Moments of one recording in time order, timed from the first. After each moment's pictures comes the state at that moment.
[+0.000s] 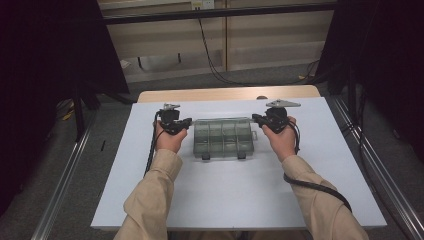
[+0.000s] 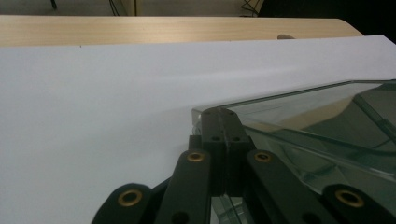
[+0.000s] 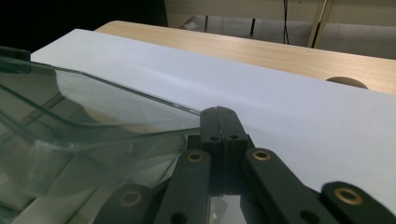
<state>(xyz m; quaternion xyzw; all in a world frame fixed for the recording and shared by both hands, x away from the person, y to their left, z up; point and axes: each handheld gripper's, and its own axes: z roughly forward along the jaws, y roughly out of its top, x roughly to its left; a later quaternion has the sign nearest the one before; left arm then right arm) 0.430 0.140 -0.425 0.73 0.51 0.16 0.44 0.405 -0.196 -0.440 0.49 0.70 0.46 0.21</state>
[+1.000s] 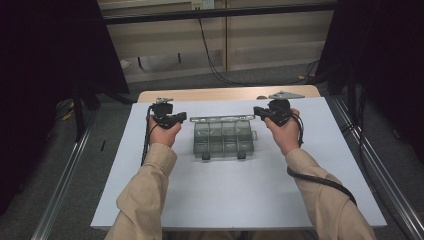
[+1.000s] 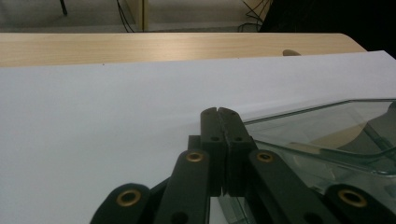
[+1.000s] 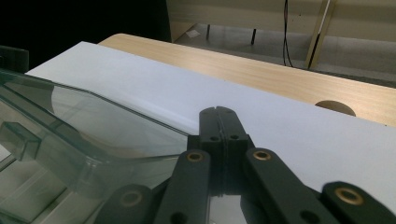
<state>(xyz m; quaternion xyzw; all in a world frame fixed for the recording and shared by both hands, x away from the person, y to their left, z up) 0.436 0.155 -0.405 0.72 0.51 0.16 0.44 0.411 -0.202 -0.415 0.48 0.71 0.47 0.22</state>
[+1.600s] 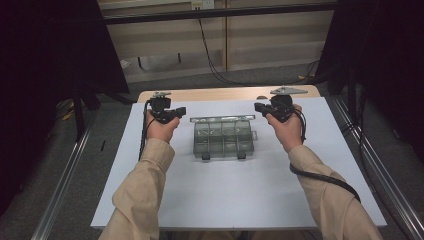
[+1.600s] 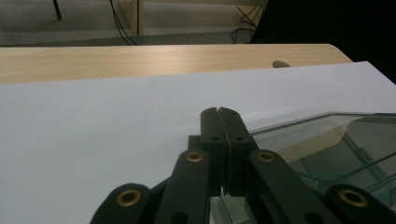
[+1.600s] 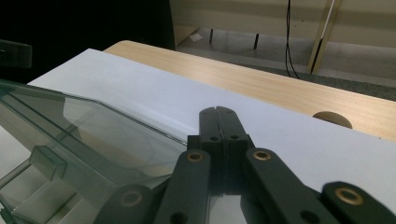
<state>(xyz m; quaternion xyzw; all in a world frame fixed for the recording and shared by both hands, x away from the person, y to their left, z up) 0.439 0.156 -0.385 0.72 0.51 0.16 0.45 0.411 -0.205 -0.399 0.47 0.71 0.48 0.22</state>
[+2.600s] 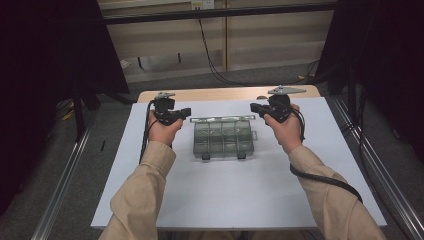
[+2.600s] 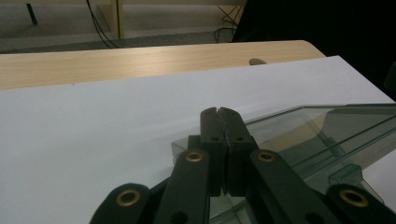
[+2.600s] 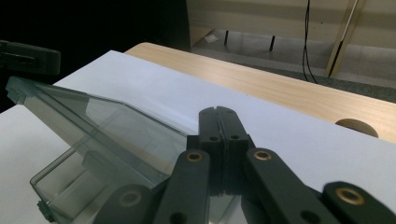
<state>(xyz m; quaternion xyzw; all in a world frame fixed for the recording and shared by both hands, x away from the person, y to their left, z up) 0.429 0.146 -0.381 0.73 0.48 0.14 0.46 0.405 -0.196 -0.392 0.45 0.72 0.49 0.20</state>
